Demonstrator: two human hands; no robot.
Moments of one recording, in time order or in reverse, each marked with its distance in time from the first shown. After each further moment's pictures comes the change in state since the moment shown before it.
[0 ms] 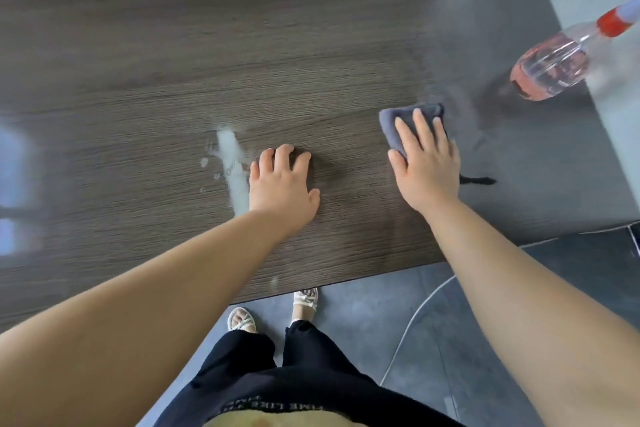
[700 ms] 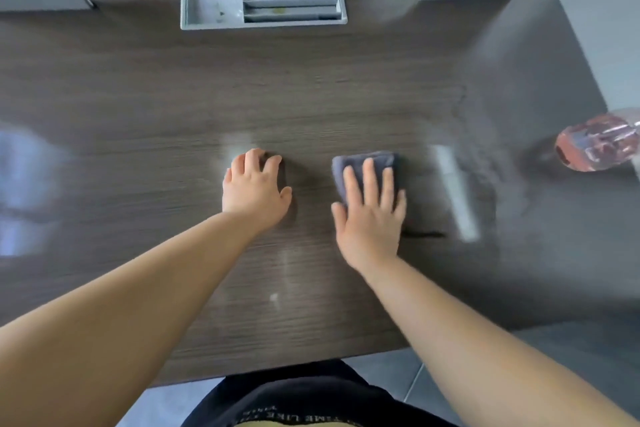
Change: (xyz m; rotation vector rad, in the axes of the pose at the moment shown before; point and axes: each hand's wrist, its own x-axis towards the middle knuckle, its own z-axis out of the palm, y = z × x) left_hand 0.054 -0.102 -0.047 -0.085 0.073 -0.148; right_hand 0.015 -0.154 0.013 -0.004 0.025 -0.011
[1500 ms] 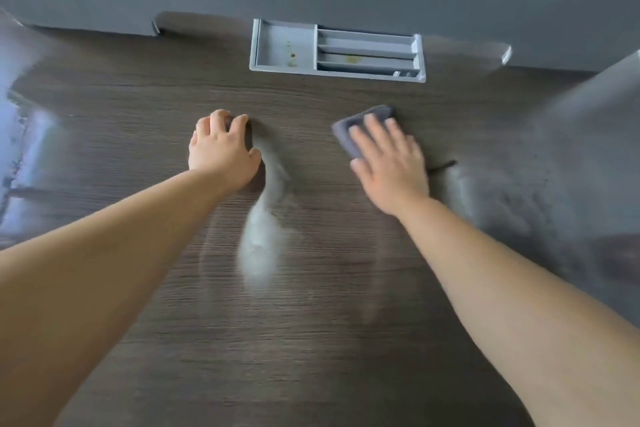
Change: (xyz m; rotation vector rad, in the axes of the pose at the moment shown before) left_hand 0.130 -0.124 -0.072 -0.059 0.108 -0.187; right_hand 0.197 -0.060 -0.007 -0.062 -0.153 -0.349
